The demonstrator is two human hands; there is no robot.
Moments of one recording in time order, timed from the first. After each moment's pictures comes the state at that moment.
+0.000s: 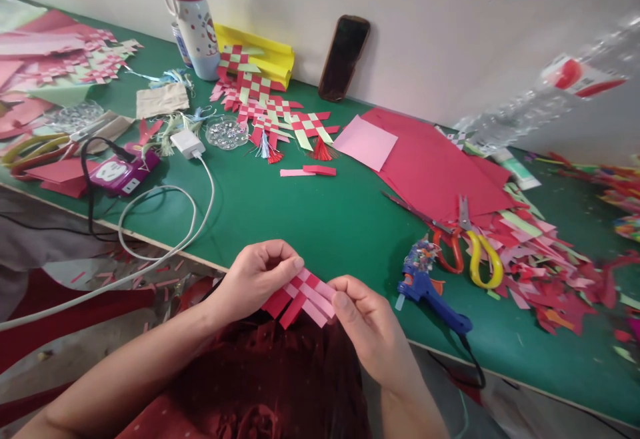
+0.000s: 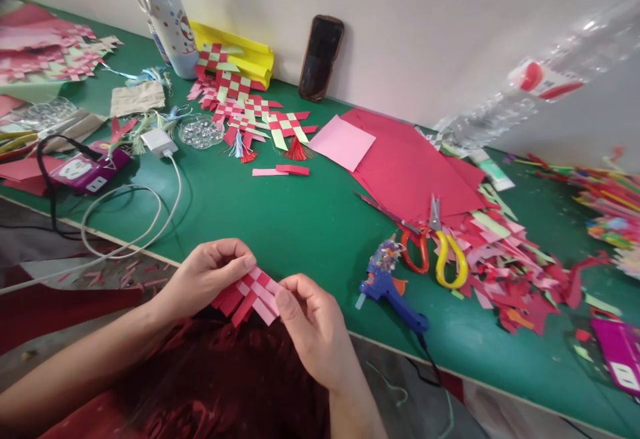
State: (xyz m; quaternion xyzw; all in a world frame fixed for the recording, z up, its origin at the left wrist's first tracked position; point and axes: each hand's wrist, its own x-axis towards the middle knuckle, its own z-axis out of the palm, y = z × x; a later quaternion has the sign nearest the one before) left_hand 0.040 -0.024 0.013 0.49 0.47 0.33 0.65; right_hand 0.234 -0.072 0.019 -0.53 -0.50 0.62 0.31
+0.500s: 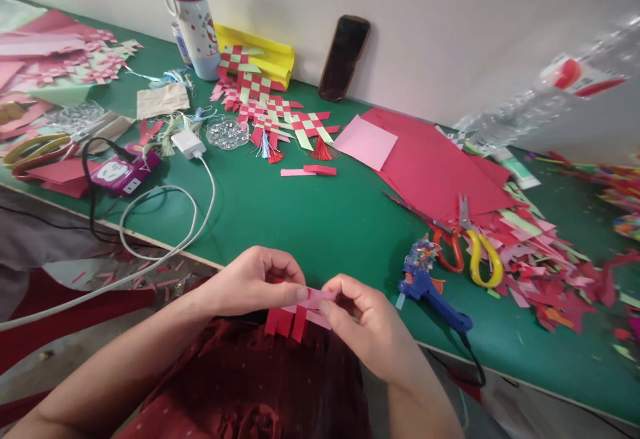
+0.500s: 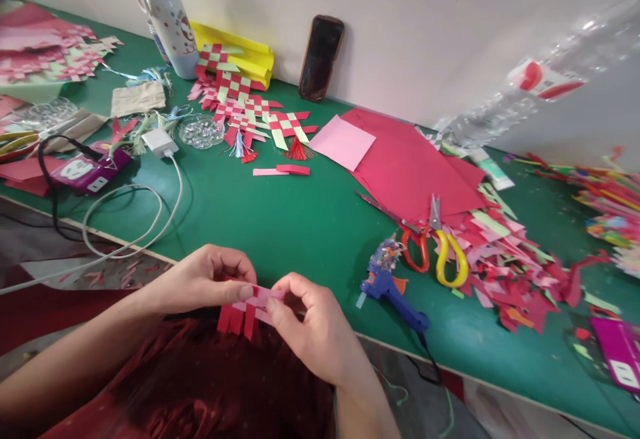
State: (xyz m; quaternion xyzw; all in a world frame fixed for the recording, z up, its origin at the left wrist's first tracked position) left_hand 0.023 -0.016 0.025 0.53 0.39 0.20 0.73; right_hand 0.237 -0.063 0.032 -0.53 -0.55 0.61 0.22
